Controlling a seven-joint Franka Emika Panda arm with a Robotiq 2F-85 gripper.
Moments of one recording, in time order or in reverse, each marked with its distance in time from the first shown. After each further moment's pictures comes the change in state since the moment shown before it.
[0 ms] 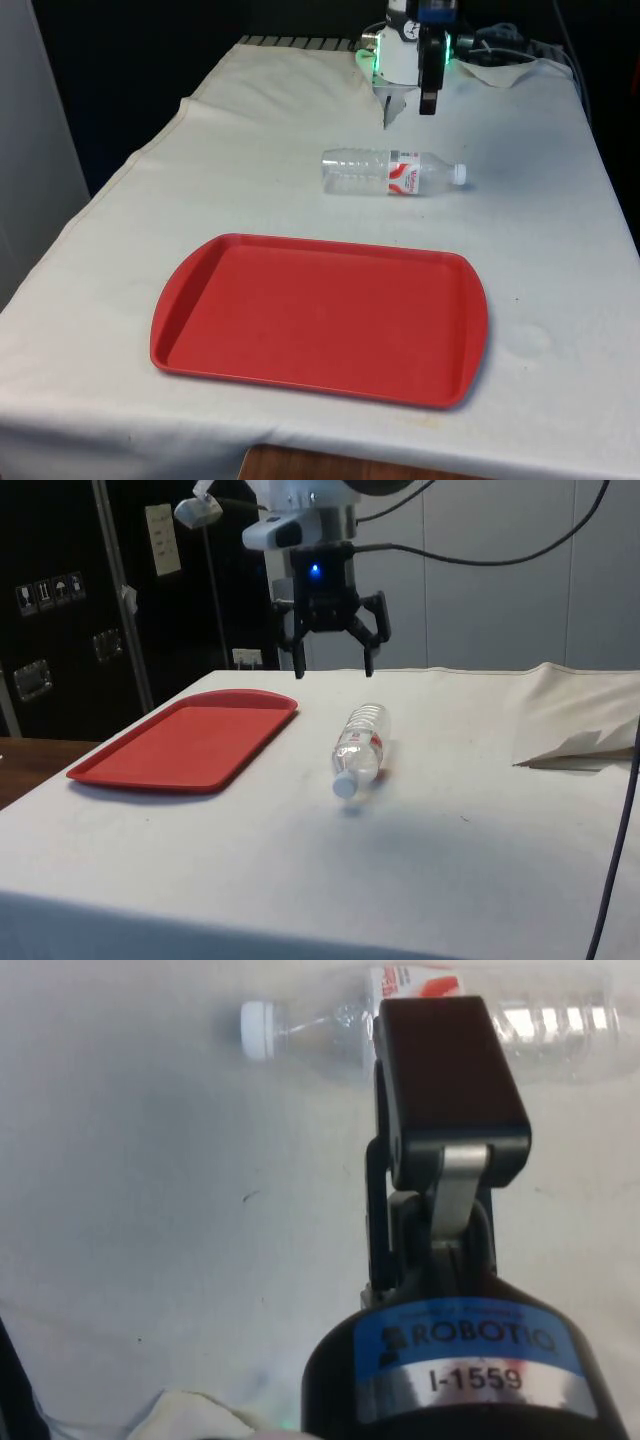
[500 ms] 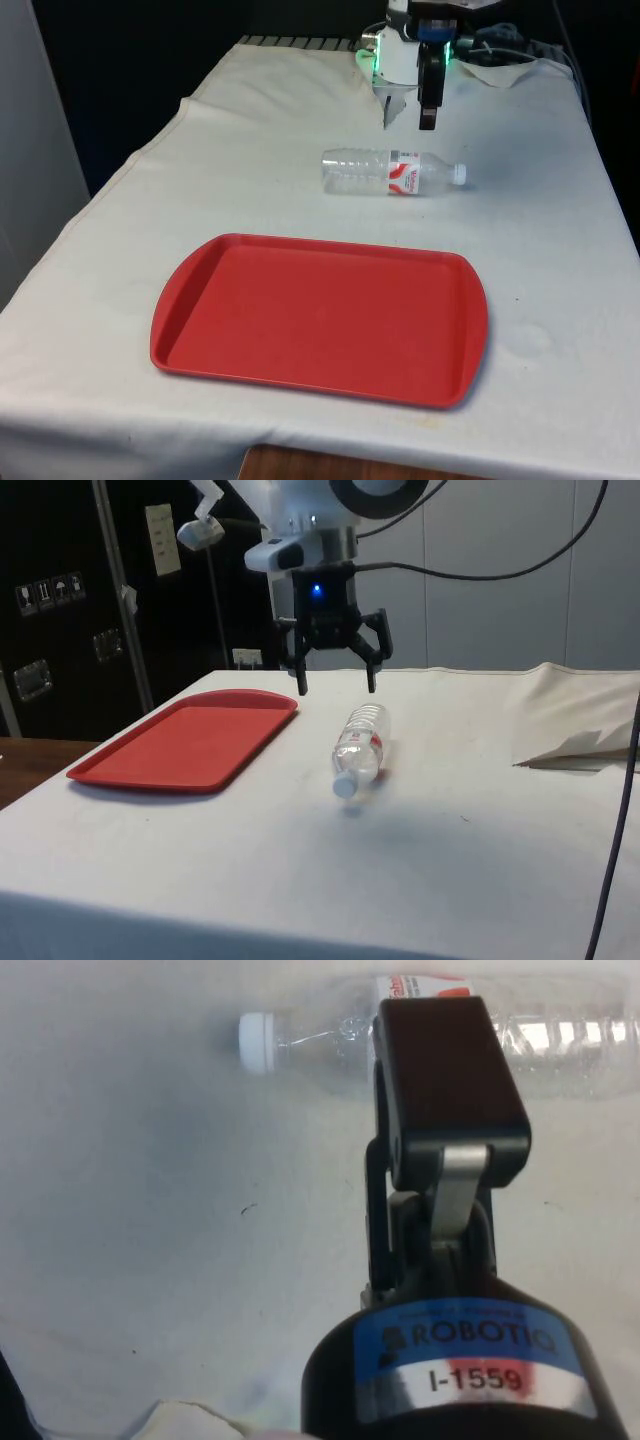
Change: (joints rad) arm 0.000 0.051 0.003 -0.005 0.000 0.039 0.000
